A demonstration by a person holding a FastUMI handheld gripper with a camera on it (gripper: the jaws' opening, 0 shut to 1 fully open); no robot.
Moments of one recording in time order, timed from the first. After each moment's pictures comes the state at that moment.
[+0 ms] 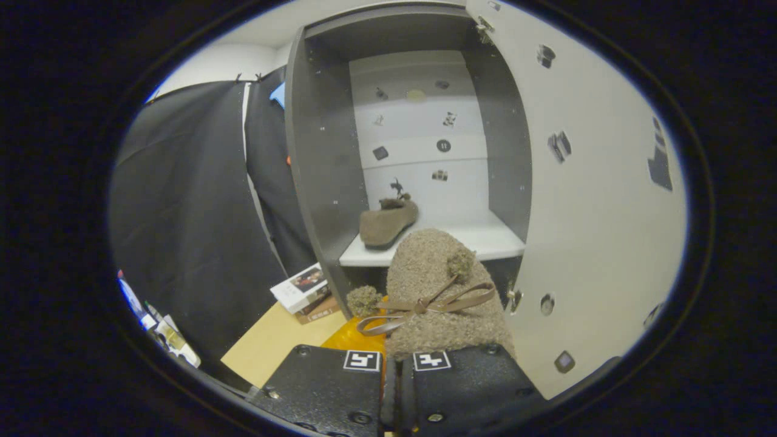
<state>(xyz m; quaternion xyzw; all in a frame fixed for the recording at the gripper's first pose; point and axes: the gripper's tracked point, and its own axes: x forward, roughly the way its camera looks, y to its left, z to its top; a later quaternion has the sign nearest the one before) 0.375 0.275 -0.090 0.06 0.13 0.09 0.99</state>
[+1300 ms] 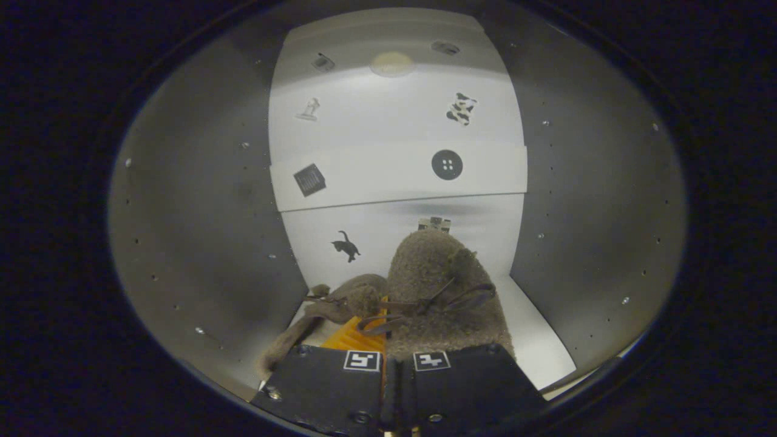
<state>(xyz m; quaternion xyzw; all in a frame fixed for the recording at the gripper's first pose) 0.674 0.271 -0.060 0.05 0.15 0.01 0.99</state>
